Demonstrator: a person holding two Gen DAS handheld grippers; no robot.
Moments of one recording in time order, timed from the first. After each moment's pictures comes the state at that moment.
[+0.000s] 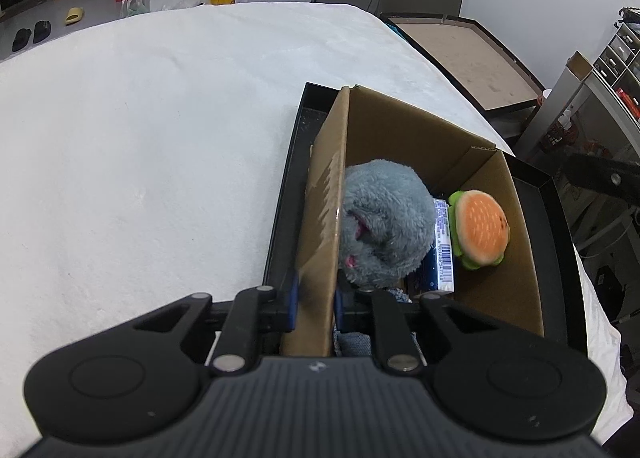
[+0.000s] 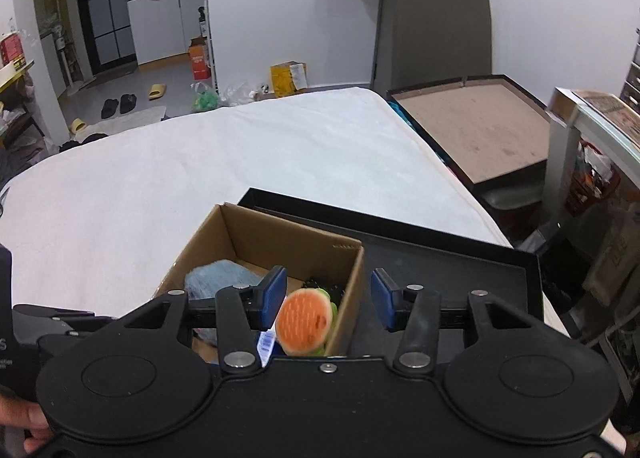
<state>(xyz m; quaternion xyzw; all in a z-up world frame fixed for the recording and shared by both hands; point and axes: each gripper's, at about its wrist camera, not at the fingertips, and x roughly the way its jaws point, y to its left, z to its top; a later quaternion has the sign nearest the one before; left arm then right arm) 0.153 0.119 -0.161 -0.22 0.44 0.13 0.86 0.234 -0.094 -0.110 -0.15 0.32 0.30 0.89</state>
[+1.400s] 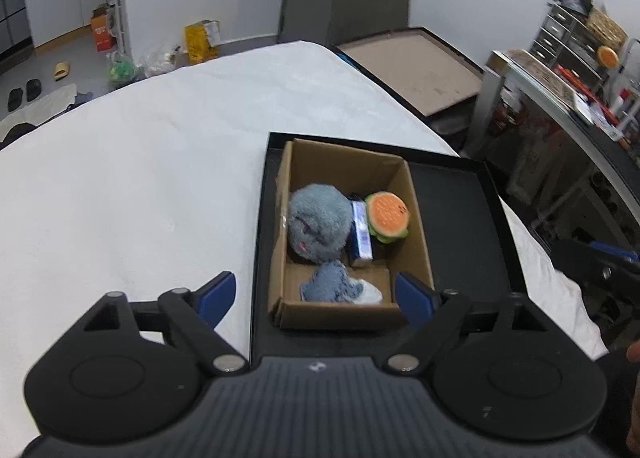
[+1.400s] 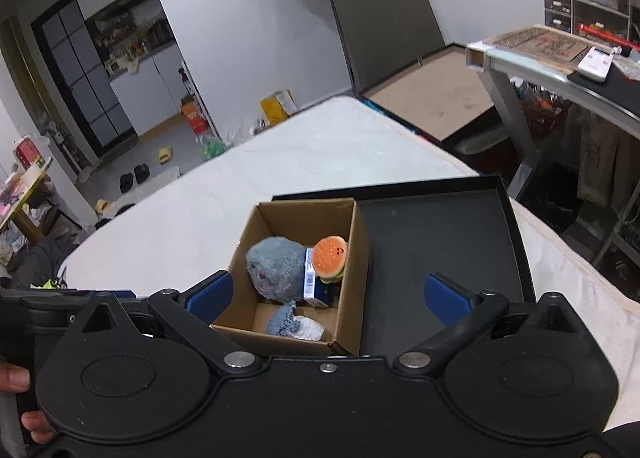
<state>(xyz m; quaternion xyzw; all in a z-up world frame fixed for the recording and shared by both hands) 0.089 0.070 -0.035 -0.14 0.44 0.10 0.88 0.157 -0.190 -0.070 0.01 0.34 0.29 0.89</state>
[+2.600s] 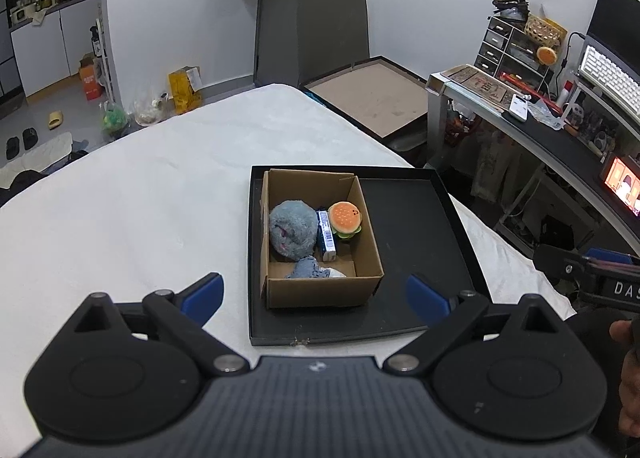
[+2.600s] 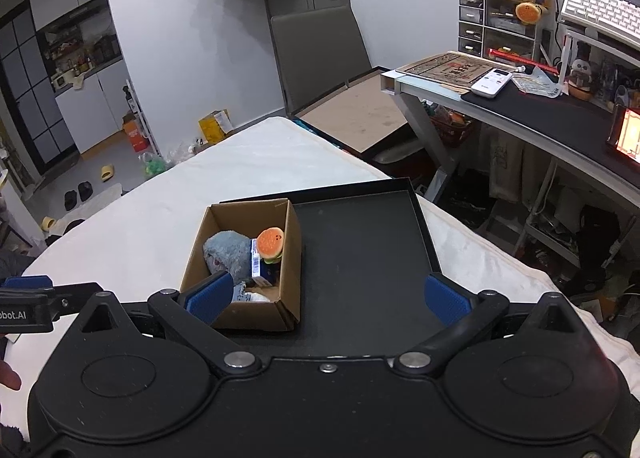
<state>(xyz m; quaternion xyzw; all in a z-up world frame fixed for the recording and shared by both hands) 0.007 0.028 0.040 -0.10 0.39 0.08 0.91 0.083 -0.233 -0.041 -0.01 0.32 0.18 0.93</state>
